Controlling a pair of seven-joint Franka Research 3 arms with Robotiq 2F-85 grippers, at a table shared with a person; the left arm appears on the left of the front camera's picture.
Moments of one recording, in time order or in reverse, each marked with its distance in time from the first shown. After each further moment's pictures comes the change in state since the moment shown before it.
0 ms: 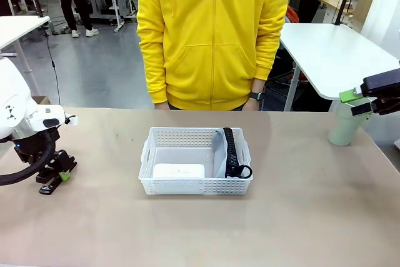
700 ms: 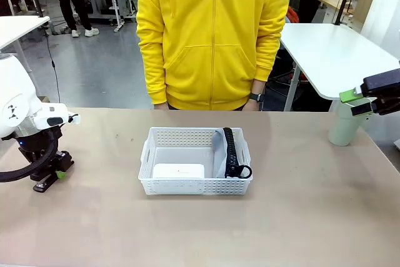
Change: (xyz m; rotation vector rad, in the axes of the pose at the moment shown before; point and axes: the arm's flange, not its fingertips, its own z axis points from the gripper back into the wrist) left arm 0.005 -0.006 0.004 0.032 0.006 -0.007; right arm 0.000 0.000 0.000 0.000 0.000 0.000
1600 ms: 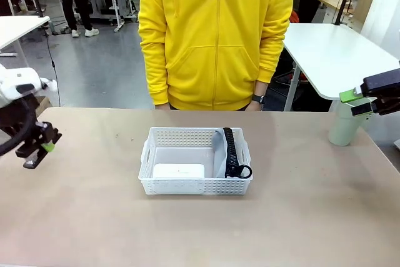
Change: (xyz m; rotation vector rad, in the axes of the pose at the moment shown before) left arm -0.023 0.015 0.104 -0.077 -0.193 0.102; right arm 0.000 0.000 0.000 0.000 0.000 0.000
